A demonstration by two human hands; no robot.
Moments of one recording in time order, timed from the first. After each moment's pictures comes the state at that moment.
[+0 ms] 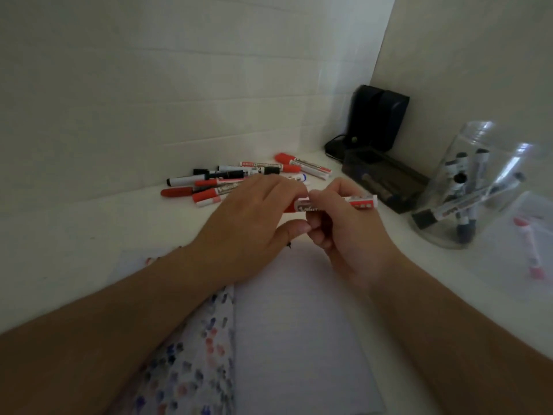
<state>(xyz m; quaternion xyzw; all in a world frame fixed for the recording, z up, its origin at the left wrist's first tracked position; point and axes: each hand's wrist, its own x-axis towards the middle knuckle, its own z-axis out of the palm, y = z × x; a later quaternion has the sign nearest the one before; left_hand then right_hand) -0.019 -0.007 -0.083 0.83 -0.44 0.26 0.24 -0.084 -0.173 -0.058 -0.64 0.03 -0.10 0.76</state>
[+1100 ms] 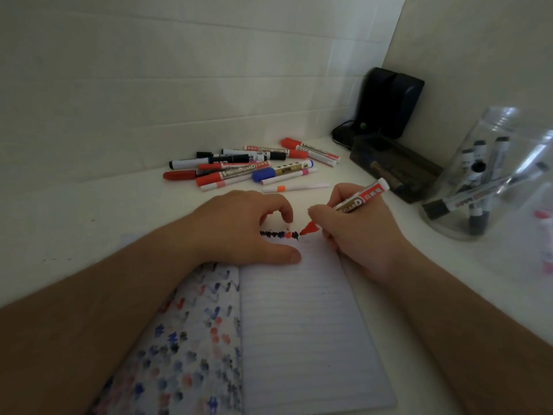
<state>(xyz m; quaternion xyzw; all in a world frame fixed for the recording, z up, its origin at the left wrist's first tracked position) -0.010 0.011 -0.074 0.92 -0.34 -0.08 0.17 -0.078 -0.186 -0.075 -0.86 0.10 -0.12 0.49</state>
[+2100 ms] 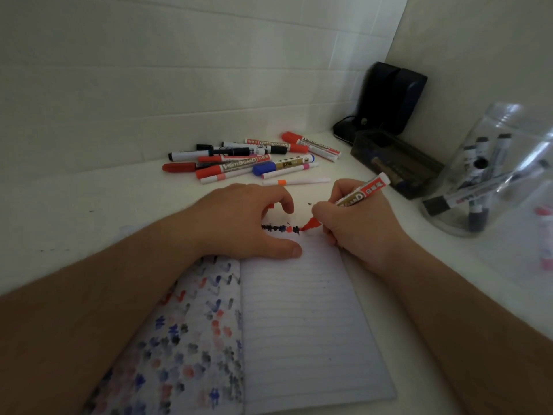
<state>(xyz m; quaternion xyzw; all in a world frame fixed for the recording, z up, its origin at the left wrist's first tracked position) -0.009 0.010 -0.075 0.92 -0.34 -0.08 0.17 -0.074 -0.186 -0.076 -0.86 0.10 -0.10 0.48</state>
